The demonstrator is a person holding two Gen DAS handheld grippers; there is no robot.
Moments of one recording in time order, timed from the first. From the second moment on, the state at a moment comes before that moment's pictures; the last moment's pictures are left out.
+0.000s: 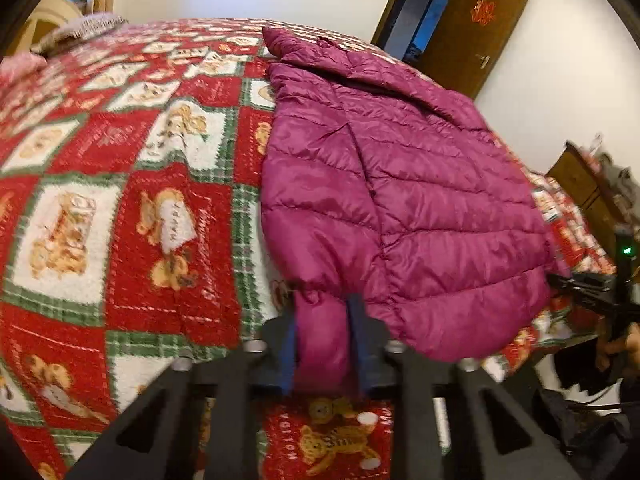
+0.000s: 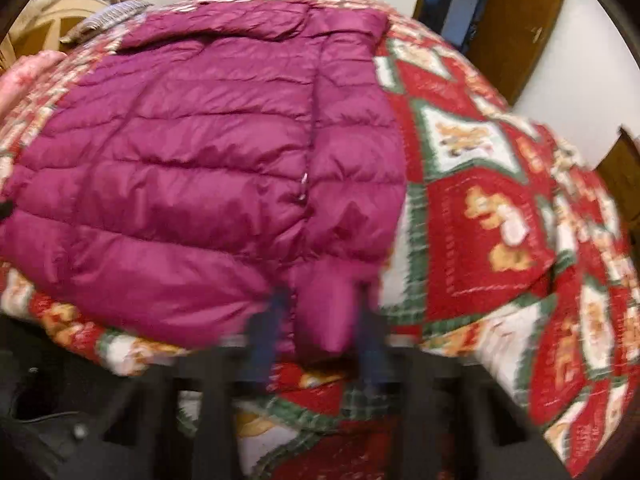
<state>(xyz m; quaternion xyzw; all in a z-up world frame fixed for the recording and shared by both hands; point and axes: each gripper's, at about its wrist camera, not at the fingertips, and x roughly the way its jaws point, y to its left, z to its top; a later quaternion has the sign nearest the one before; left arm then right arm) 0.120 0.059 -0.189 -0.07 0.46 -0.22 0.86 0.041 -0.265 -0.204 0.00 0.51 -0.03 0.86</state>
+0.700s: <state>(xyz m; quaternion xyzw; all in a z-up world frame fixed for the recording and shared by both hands) 0.117 0.054 -0.192 -0.10 0.46 -0.23 0.85 0.041 -0.276 -0.208 0.09 0.49 0.00 0.87</state>
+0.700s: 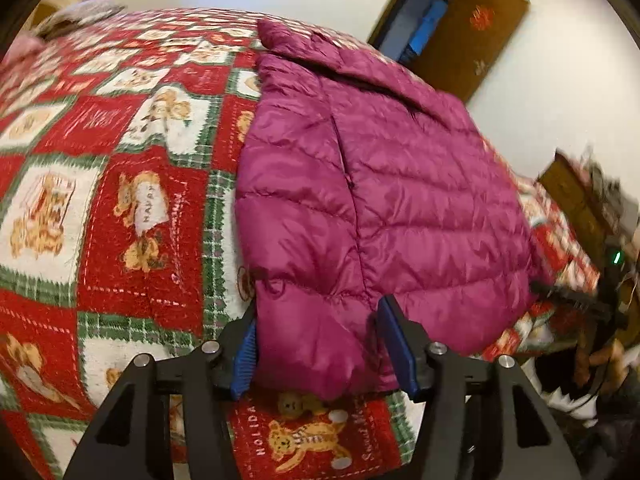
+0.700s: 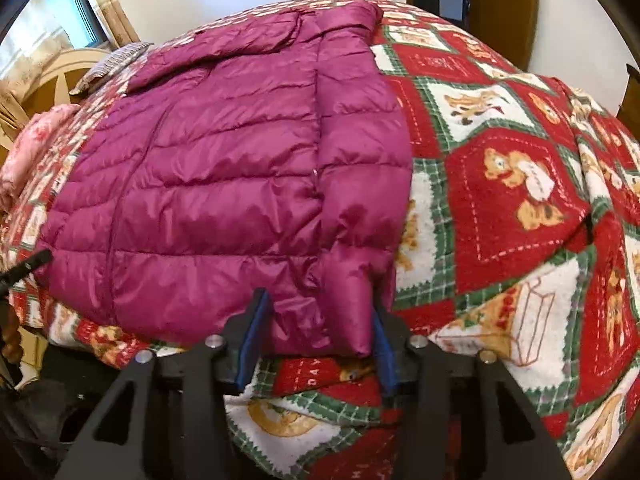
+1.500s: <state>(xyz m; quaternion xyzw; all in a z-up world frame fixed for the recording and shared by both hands) 0.087 0.083 -0.094 -0.23 0.33 -0.32 0.86 -0.012 -0.297 -0.108 0.16 0.36 0.06 0.92</state>
